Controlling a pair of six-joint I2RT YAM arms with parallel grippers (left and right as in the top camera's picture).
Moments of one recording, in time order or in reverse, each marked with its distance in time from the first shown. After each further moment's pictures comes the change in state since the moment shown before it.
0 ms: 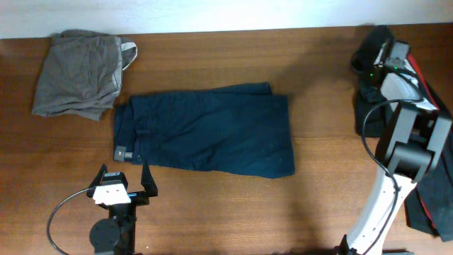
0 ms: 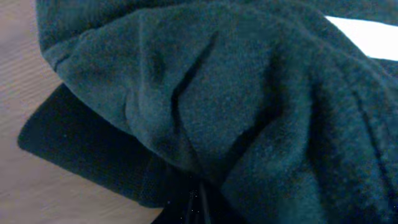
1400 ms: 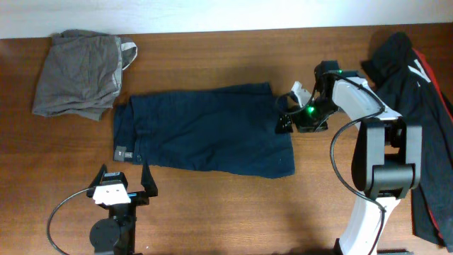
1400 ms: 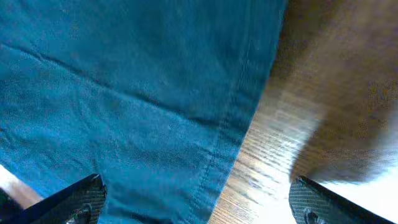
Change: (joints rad) left arm 0.000 0.000 0.000 0.000 0.000 0.000; right arm 0.356 -0.287 -0.295 -0.671 -0.564 -0.272
